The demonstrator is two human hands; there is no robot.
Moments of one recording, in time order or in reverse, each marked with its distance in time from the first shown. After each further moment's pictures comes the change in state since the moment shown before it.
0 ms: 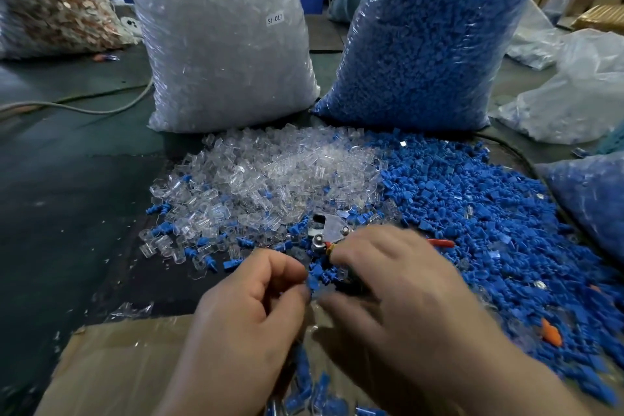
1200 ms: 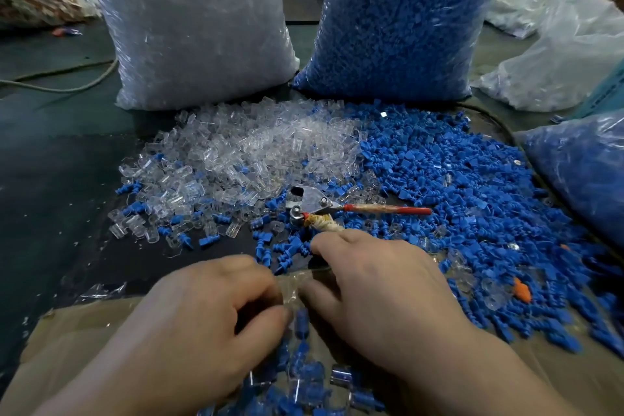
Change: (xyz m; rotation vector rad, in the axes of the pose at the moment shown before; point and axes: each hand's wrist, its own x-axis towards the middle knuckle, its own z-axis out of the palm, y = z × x) left_hand 0.004 0.011 -0.034 0.583 -0.381 0.272; right_hand -0.008 -0.015 0.007 -0.020 -0.243 0.195
